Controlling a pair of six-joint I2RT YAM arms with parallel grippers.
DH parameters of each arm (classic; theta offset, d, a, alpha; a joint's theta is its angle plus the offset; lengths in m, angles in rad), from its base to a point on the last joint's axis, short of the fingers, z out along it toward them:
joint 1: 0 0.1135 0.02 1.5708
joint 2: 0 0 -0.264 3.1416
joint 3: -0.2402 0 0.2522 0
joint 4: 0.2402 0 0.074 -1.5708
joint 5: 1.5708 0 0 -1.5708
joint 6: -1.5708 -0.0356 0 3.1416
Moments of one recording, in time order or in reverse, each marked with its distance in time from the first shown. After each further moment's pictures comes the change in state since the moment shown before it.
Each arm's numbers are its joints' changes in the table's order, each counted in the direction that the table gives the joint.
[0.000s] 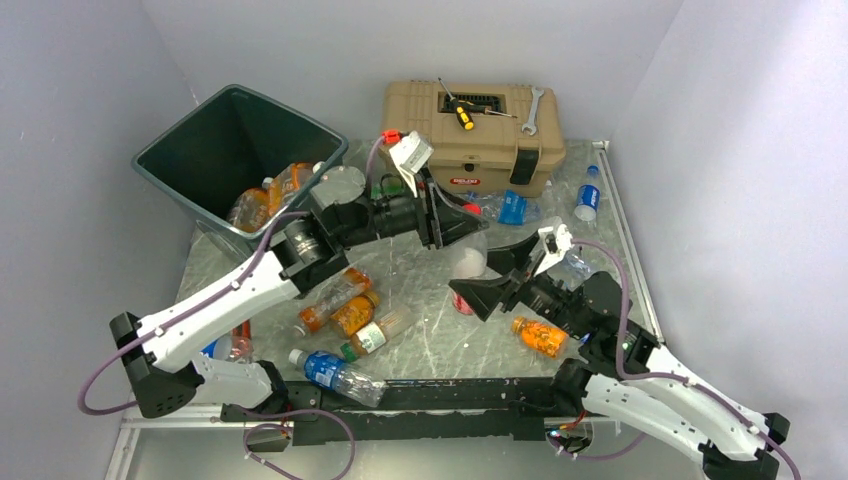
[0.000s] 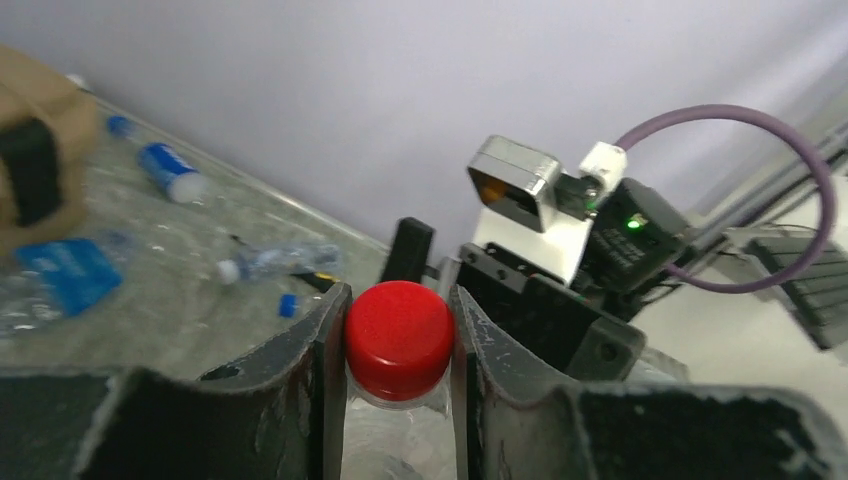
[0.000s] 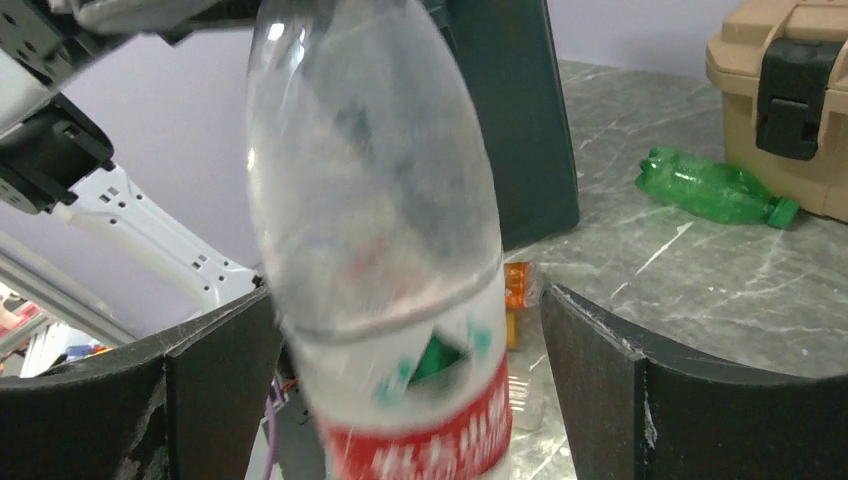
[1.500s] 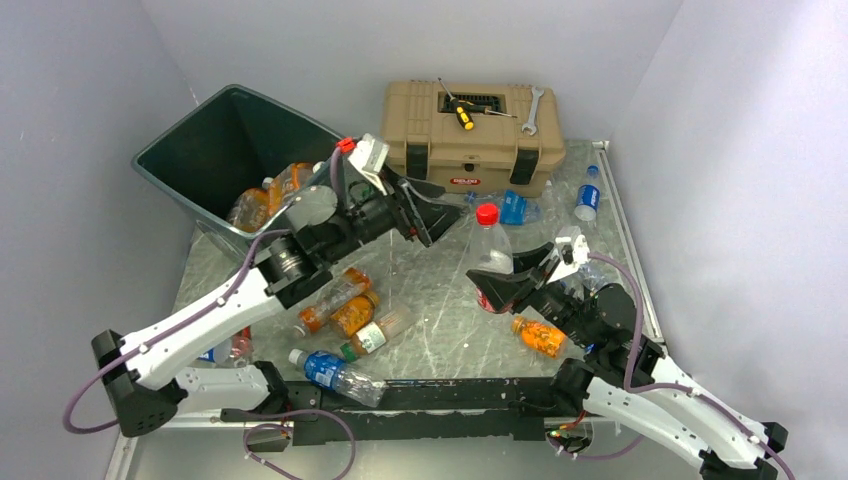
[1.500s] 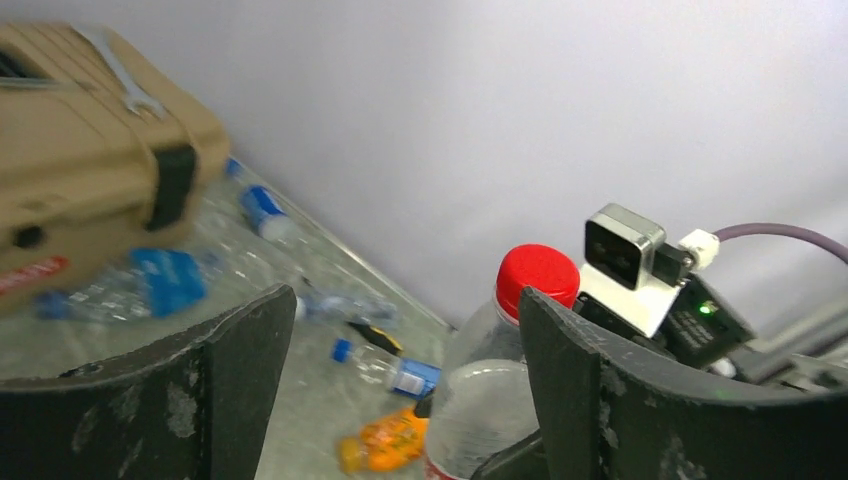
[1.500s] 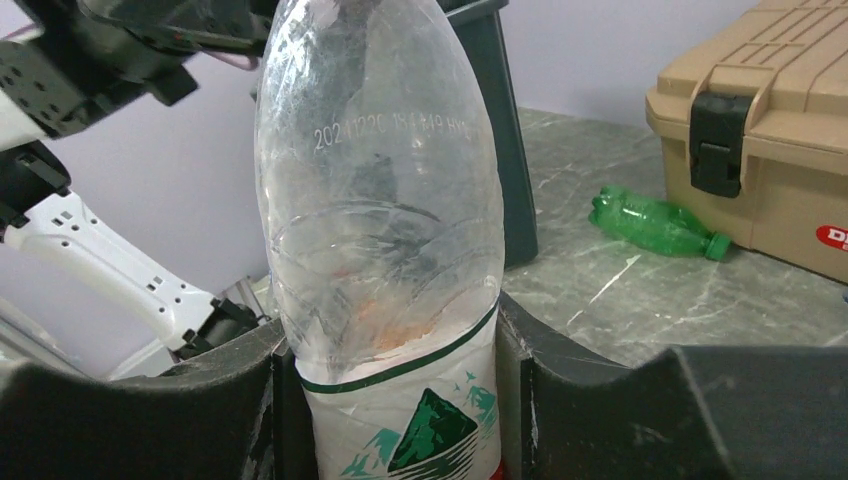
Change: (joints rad) left arm 0.009 0.153 0.162 -0.086 -0.299 -0.039; right arm 0.000 0.098 0.038 0.008 0.074 0.075
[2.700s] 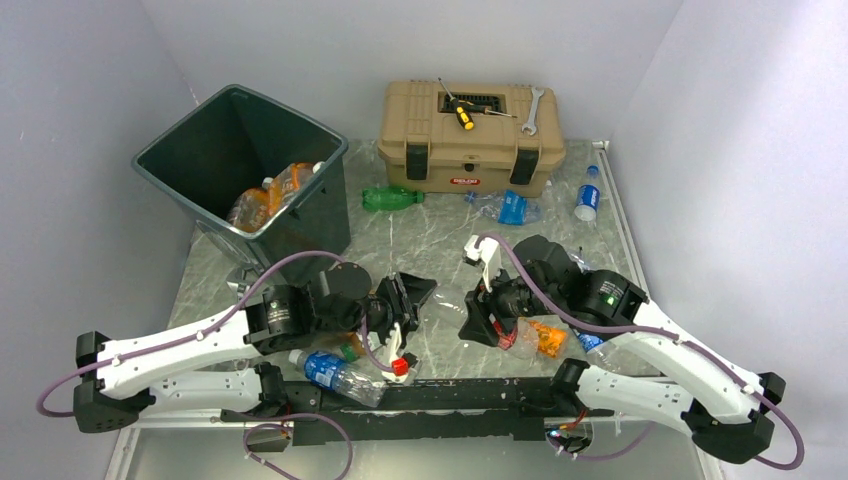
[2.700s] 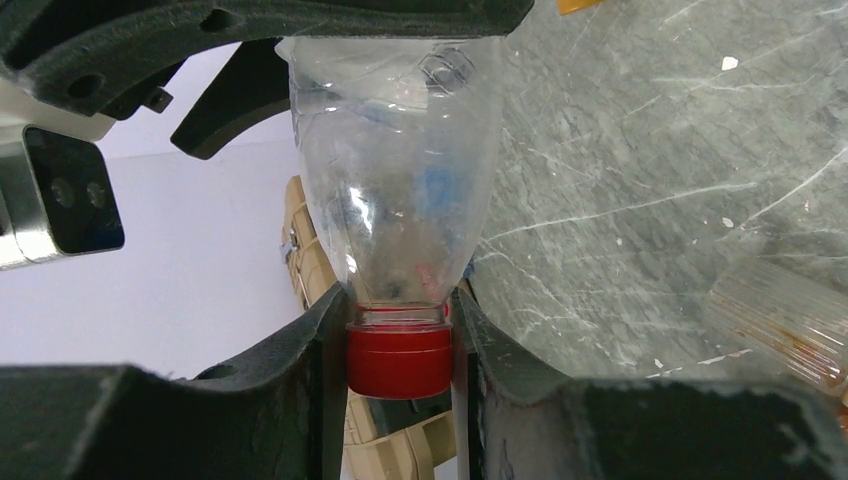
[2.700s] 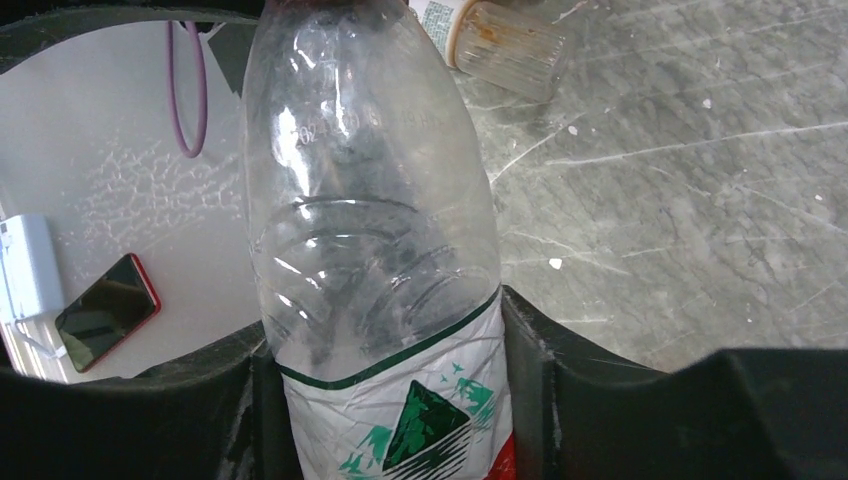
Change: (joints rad) left arm -0.294 0.165 0.223 0.571 0.042 -1.874; right arm 0.006 -0.456 -0.470 0.910 -0.344 0.194
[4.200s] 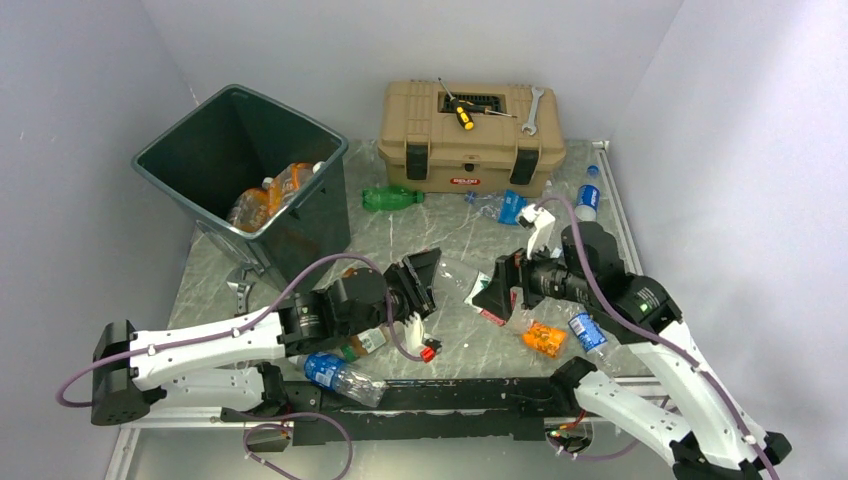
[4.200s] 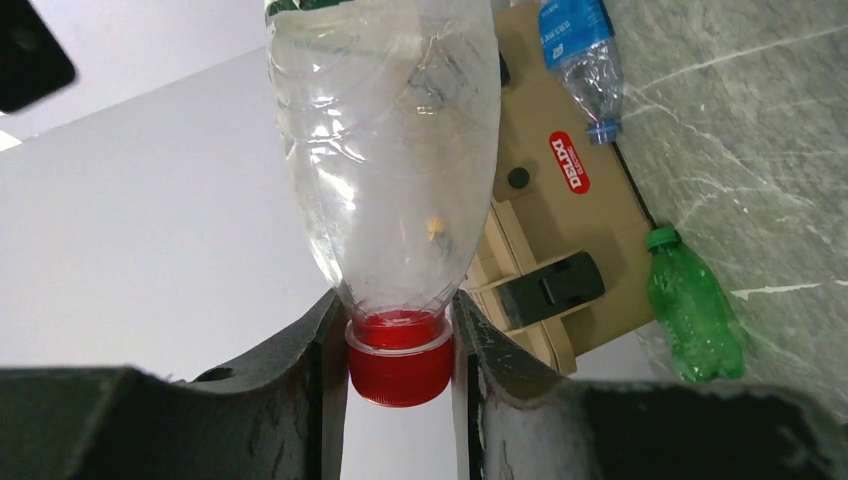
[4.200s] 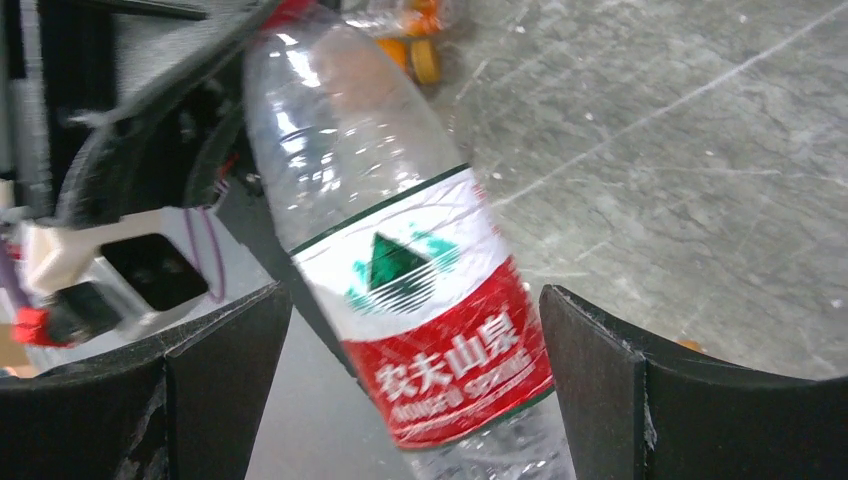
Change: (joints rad) left arm 0.000 -0.092 0.125 -0.355 -0.343 -0.339; right arm -0.334 0.119 -0.002 -0.023 -0.065 -0.163
